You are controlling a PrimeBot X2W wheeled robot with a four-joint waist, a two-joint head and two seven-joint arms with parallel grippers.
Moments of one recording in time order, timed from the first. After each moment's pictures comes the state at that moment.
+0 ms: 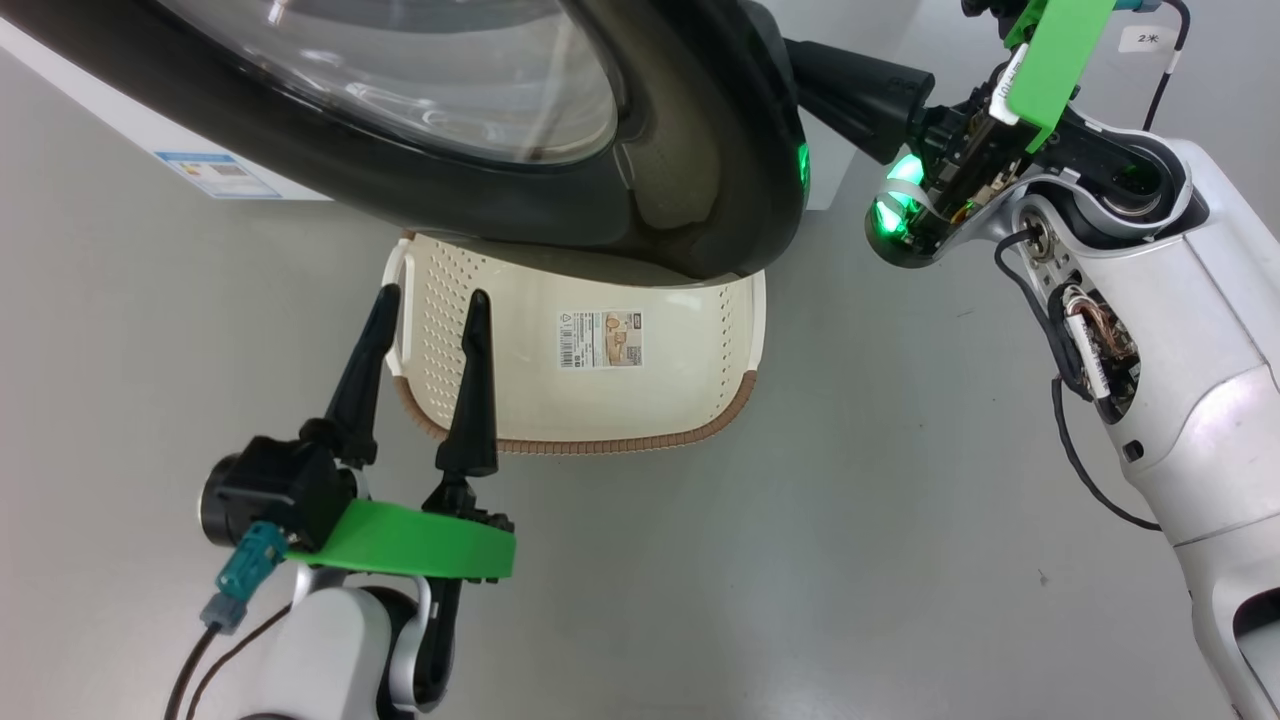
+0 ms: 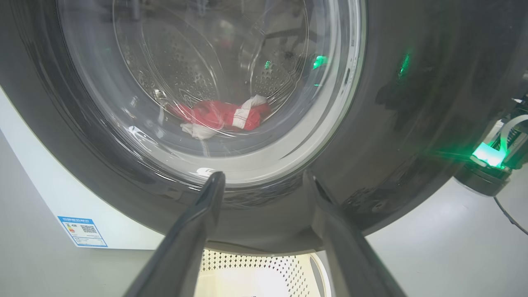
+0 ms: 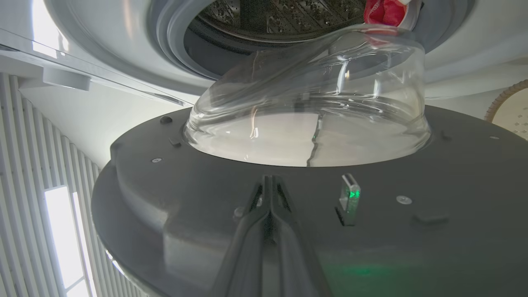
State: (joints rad) left arm -0.39 0.03 -0.23 0.16 -0.33 0.06 -0.26; right arm -1.07 -0.14 0.37 0.71 2.04 0.13 0.77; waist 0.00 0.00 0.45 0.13
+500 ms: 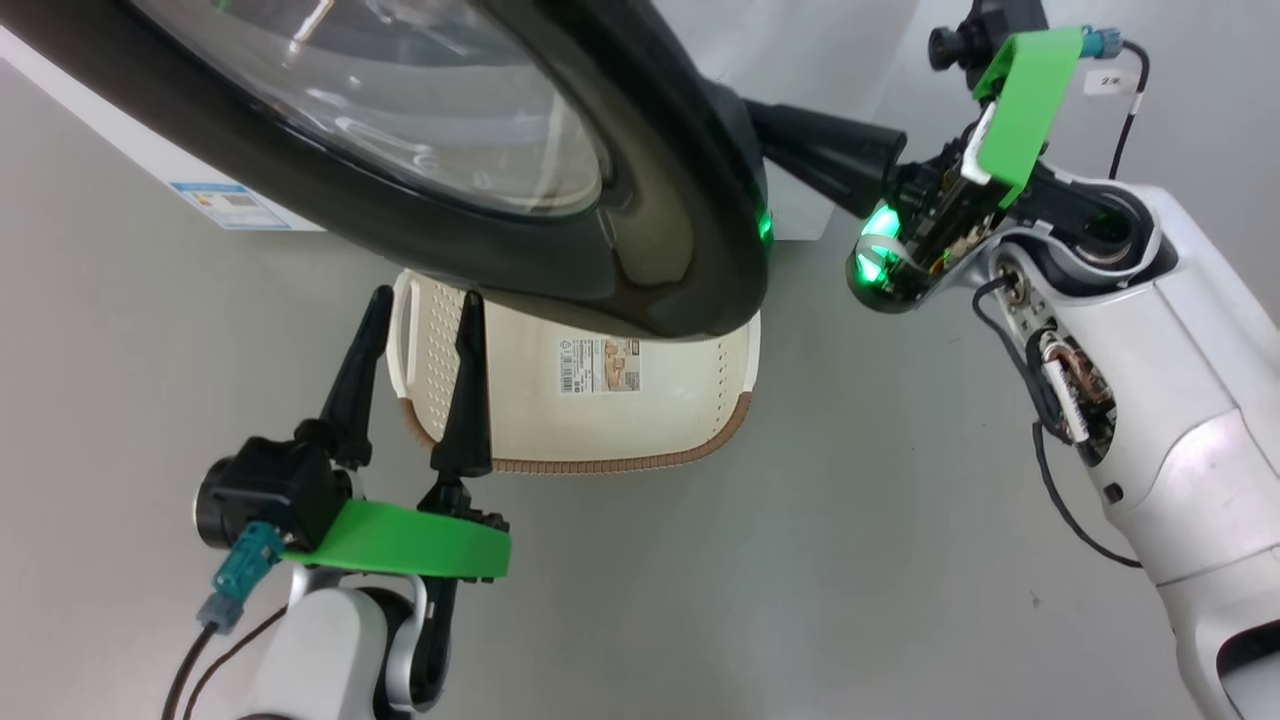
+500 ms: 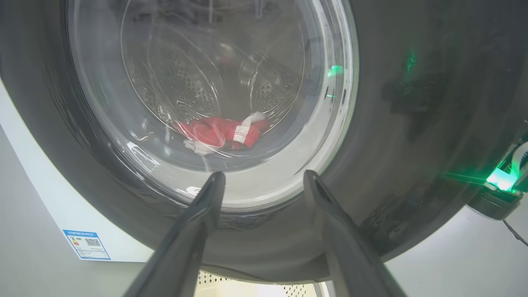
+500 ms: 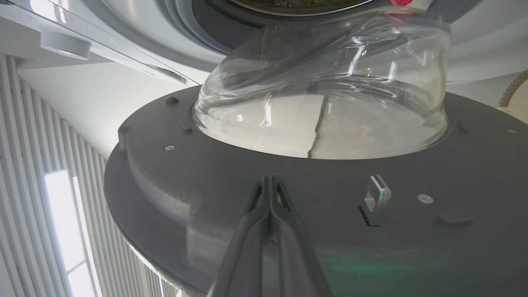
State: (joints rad) left arm -0.39 0.03 -0.22 0.17 -0.32 0.06 -0.26; right arm -1.00 -0.13 0.38 0.66 2.02 0.13 0.80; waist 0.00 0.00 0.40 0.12
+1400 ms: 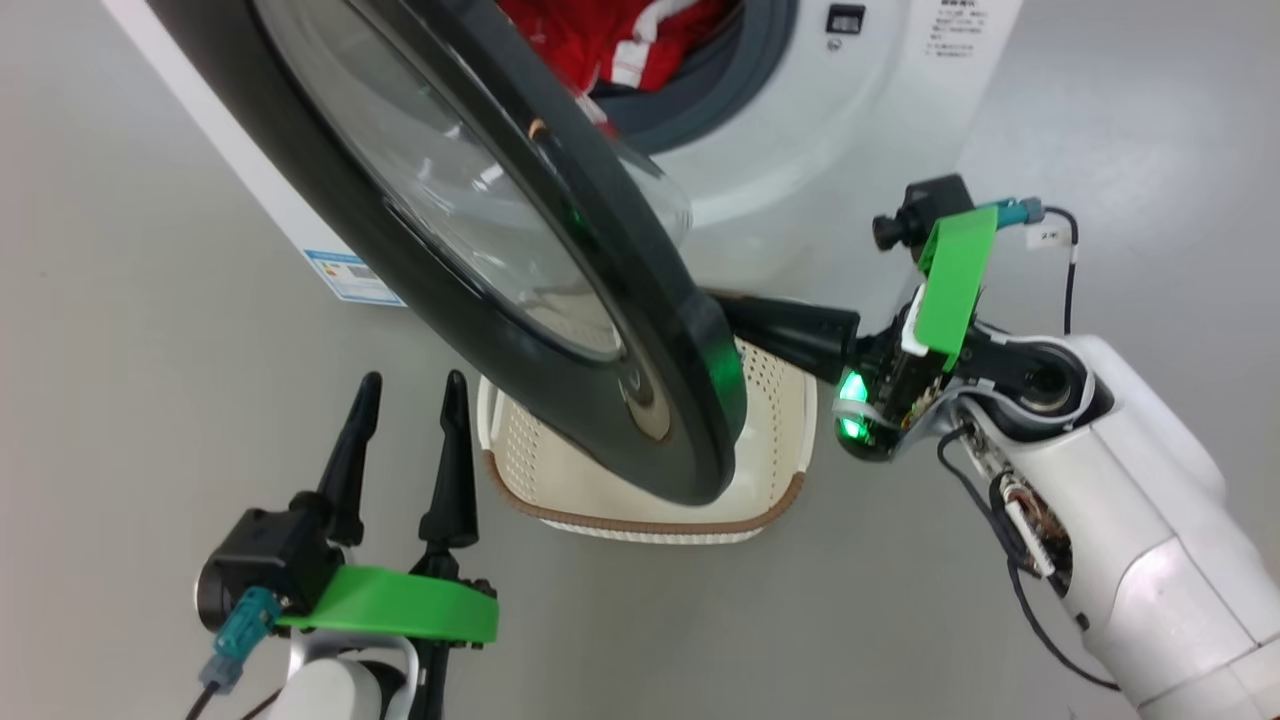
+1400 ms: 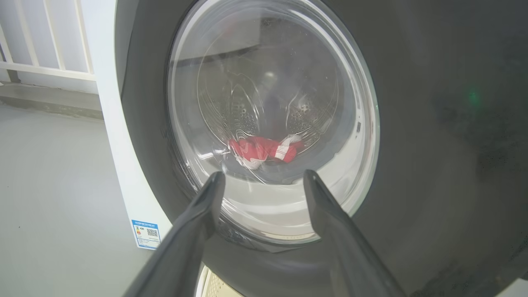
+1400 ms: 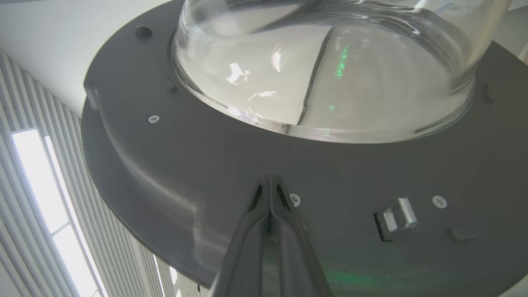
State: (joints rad) left arm -0.28 0.03 -0.20 0.17 -0.34 0.08 -0.26; right arm -0.80 -0.13 0.42 0.61 1.97 0.13 0.82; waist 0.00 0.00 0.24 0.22
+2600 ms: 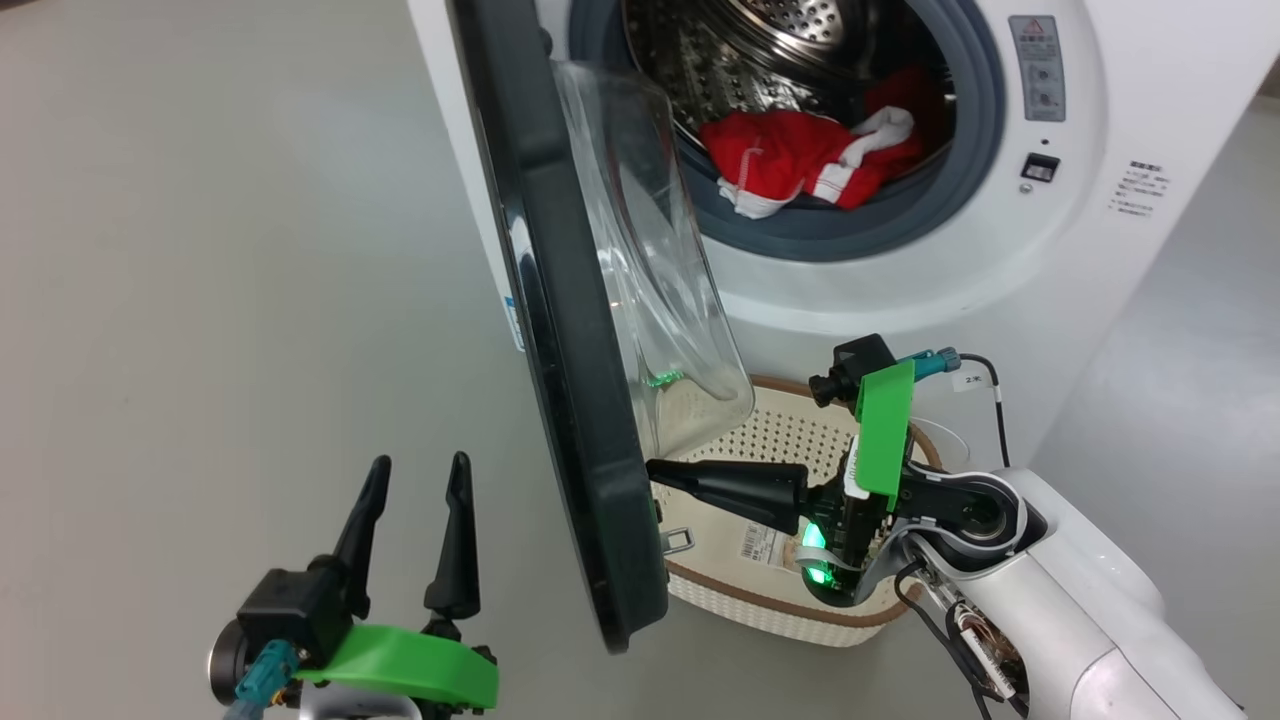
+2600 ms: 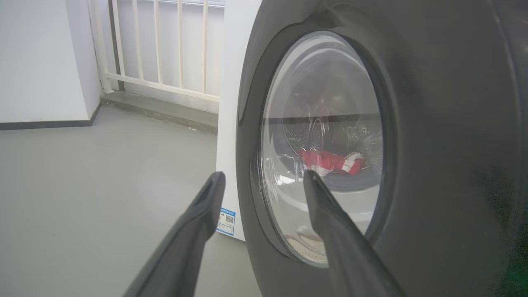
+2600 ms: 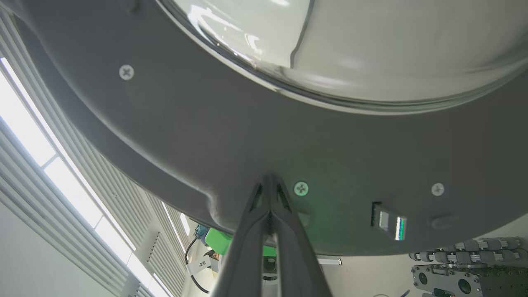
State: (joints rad) left arm -0.18 0.04 -0.20 0.22 -0.34 0.08 -0.26; right arm -0.62 -0.09 0.50 0.60 1.97 0.13 0.84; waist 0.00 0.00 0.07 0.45
